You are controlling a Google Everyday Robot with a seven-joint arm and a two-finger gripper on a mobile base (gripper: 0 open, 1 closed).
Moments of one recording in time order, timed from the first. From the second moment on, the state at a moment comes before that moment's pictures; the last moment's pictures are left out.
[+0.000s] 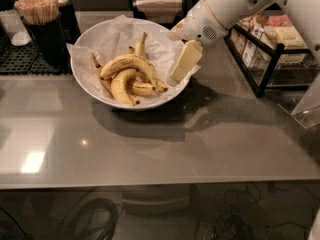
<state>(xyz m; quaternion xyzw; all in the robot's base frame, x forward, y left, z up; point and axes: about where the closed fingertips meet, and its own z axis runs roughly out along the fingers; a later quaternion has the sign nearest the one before) 0.604 -0.028 0.923 -0.65 0.67 0.21 0.28</state>
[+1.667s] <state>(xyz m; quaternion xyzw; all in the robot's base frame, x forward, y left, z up) 0.637 0.032 0.886 -0.67 0.65 0.26 0.24</state>
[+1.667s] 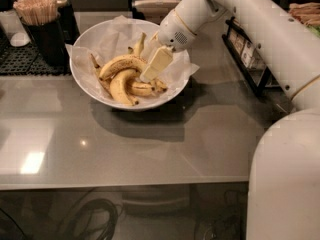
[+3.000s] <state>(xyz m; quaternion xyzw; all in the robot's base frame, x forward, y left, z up) 0.636 0.027 0.877 -0.67 0.67 0.25 0.20</state>
